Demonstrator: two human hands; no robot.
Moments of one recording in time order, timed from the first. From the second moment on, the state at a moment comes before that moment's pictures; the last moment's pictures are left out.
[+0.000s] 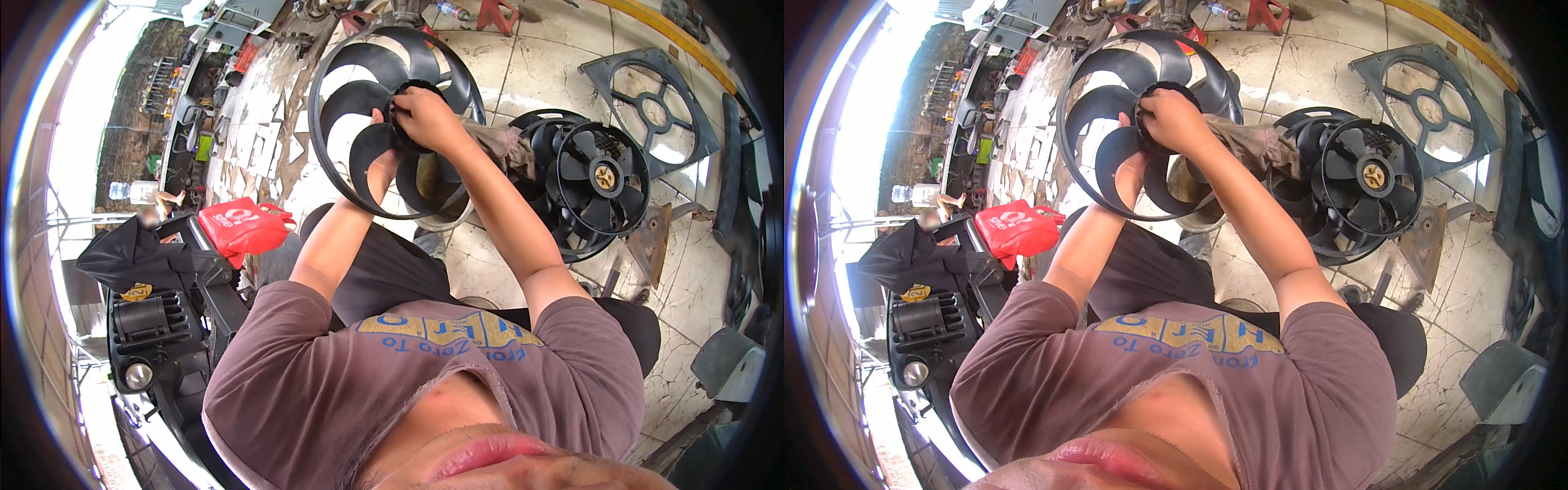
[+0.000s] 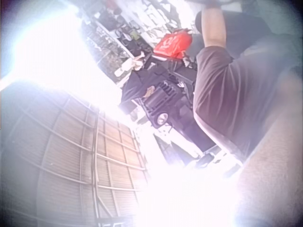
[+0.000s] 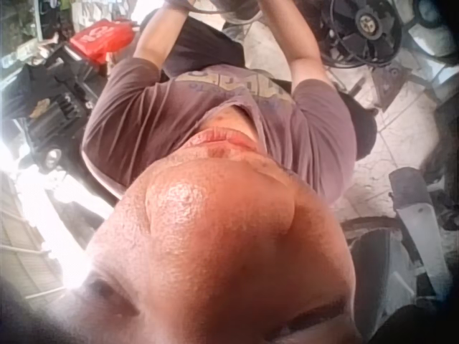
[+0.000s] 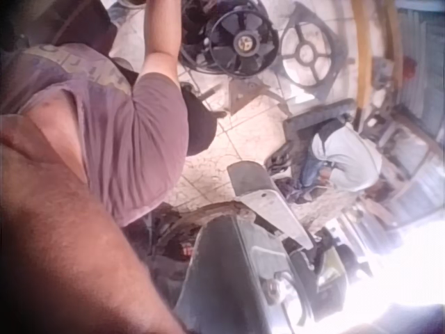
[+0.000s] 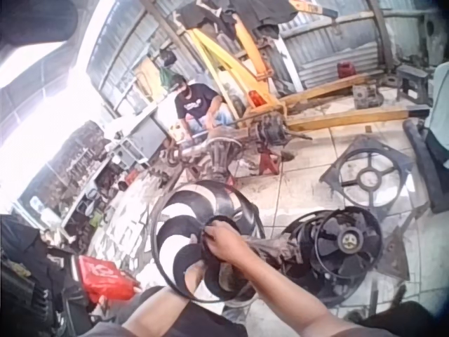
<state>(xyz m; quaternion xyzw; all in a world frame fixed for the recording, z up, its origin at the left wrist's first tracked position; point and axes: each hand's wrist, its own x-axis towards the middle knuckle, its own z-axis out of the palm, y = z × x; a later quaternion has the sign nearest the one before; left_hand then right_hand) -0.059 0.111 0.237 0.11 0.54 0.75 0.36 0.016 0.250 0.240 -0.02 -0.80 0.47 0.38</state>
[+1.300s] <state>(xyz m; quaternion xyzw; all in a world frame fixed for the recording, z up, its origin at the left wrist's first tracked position) -0.070 0.094 0.214 0.19 0.57 0.72 0.35 0.027 0.252 0.231 -0.04 -0.56 0.69 0.45</state>
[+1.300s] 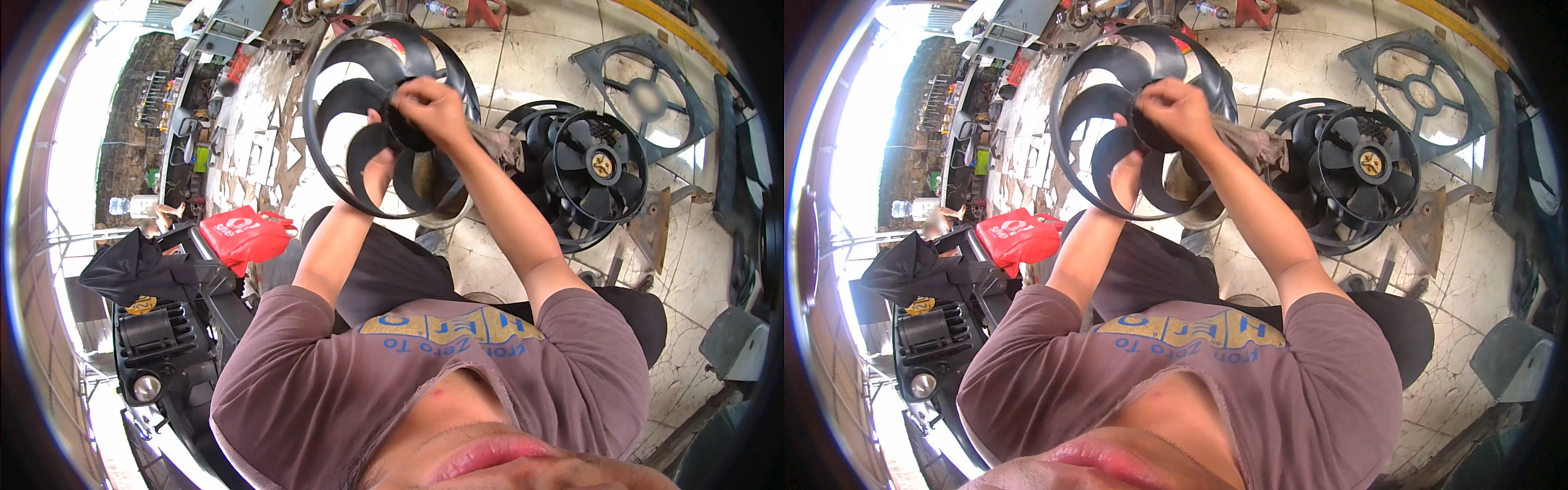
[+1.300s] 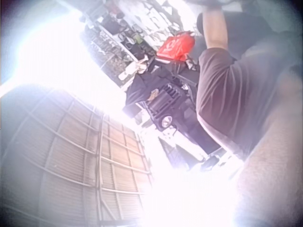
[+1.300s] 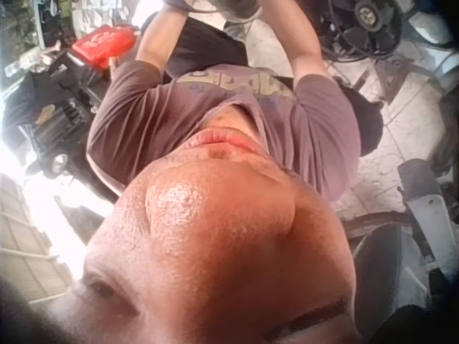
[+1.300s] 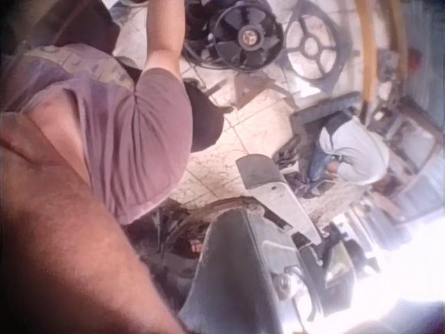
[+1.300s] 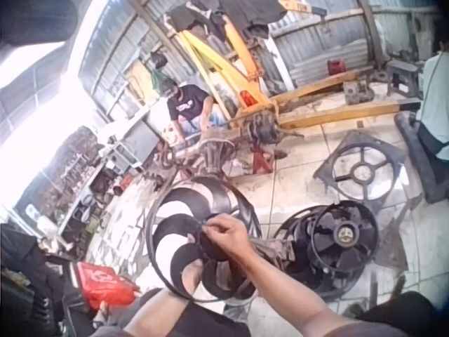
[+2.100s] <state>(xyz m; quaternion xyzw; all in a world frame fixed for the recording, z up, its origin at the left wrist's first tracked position) -0.089 0.090 0.245 0.19 0.36 0.80 0.45 0.077 0.310 0.302 -0.08 -0.57 0.62 0.53</state>
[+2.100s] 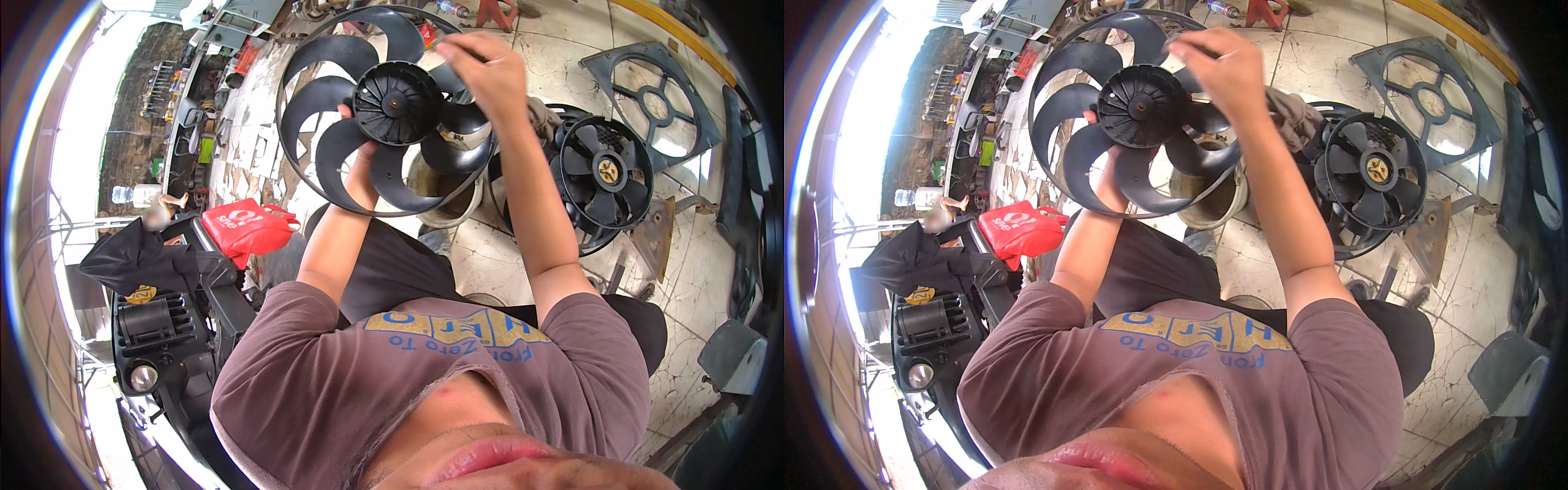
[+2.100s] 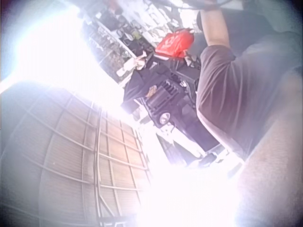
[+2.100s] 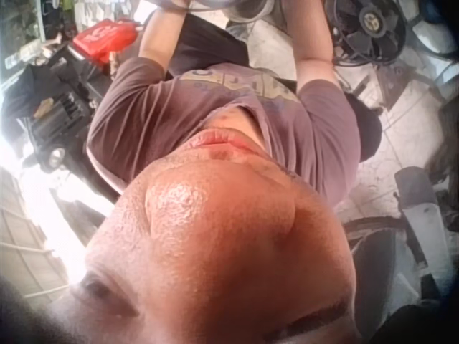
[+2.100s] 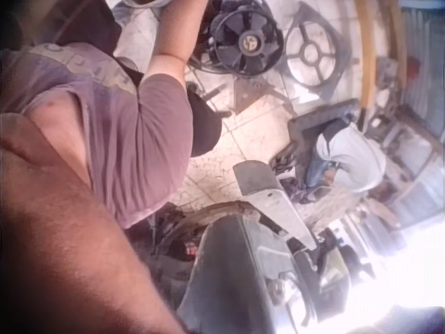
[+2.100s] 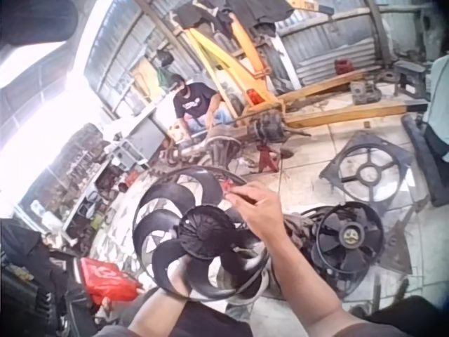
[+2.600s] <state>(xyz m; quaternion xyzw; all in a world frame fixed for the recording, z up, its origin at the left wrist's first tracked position) -0.050 0.107 0.229 0.23 0.48 0.76 0.37 0.029 0.228 0.254 -0.14 -0.70 0.44 0.55</state>
